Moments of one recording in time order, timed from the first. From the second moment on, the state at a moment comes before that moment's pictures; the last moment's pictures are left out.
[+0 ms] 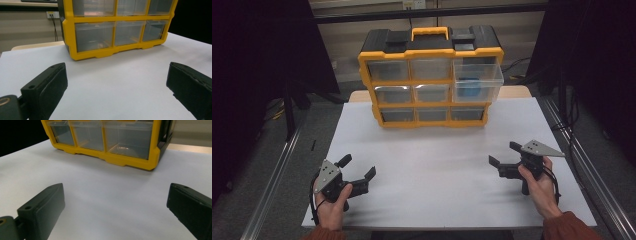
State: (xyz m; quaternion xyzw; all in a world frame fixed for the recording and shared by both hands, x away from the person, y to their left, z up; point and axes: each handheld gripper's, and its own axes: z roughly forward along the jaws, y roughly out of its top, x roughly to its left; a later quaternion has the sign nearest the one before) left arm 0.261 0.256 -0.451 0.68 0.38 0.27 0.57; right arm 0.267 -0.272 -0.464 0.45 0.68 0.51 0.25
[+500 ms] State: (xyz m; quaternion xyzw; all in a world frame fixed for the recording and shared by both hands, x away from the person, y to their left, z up) left arm 0.256 0.257 -0.450 0.68 0.37 0.28 0.56; right arm 0.231 -0.298 -0.459 0.47 0.64 0.53 0.30
